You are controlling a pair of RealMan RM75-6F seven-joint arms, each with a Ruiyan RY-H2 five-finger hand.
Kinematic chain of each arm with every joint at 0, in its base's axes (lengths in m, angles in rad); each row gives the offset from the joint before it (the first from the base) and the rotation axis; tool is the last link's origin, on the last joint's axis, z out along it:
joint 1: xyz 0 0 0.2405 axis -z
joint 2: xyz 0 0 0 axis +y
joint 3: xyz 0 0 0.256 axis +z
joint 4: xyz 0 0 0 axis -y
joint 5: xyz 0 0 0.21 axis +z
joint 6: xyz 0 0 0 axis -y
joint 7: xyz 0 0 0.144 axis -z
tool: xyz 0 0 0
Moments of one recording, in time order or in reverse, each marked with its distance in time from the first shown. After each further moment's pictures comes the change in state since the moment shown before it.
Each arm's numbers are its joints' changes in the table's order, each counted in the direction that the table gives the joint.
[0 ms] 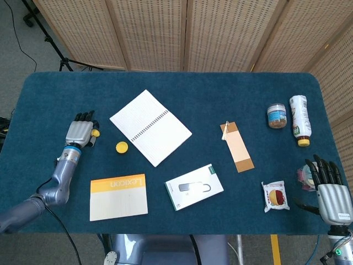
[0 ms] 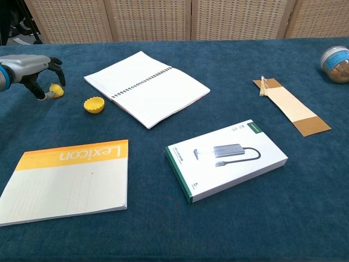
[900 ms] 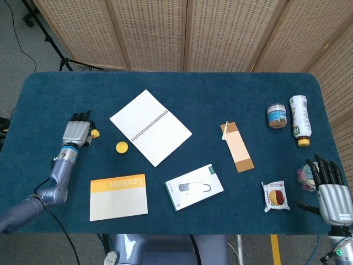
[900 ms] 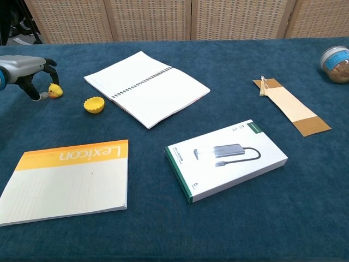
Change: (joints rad) left arm -0.002 0.003 0.002 -0.010 -0.035 0.009 -0.049; right arm 0.004 -0.001 0.000 -0.004 -0.007 -0.010 -0.009
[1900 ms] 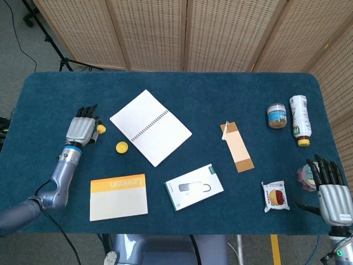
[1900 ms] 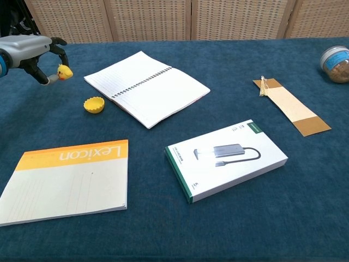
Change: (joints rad) left arm -0.020 0.077 -0.028 0.199 0.106 -0.141 0.031; right arm 0.002 -0.002 -0.001 -0.006 -0.009 -0.008 -0.009
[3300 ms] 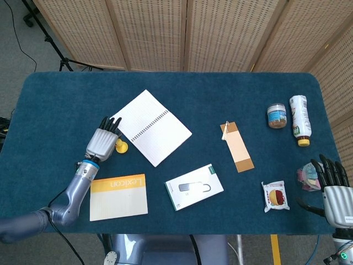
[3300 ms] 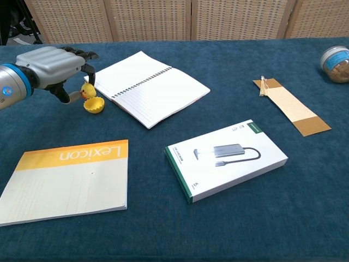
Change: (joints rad) left arm 0.016 -0.042 0.103 0.168 0.059 -0.140 -0.301; right arm 0.015 0.007 0.003 -0.011 -0.015 -0.035 -0.044
